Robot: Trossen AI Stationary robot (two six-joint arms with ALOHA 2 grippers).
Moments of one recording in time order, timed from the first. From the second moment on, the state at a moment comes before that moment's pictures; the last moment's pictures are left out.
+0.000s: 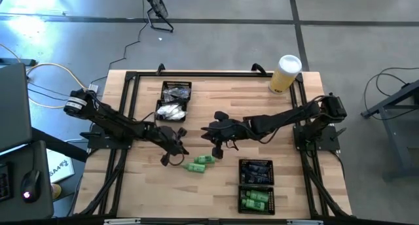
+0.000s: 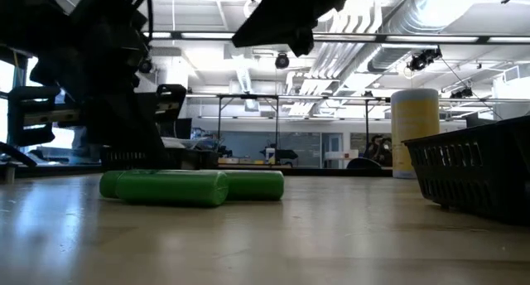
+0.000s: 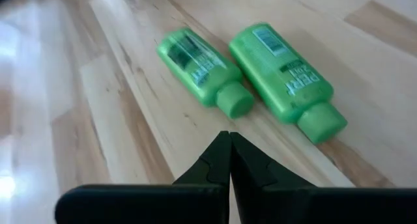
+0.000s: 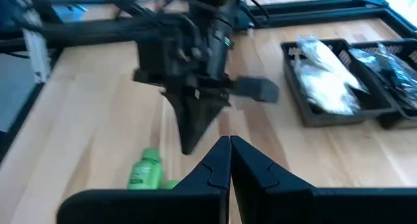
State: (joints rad) left arm -0.18 1.43 0.38 0.48 0.14 0.45; right arm 0.15 1.70 1.18 0.01 0.16 0.19
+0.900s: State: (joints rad) left arm -0.18 1.08 0.30 0.39 -0.04 0.56; right arm 0.15 1.77 1.19 -0.15 0.05 0.39
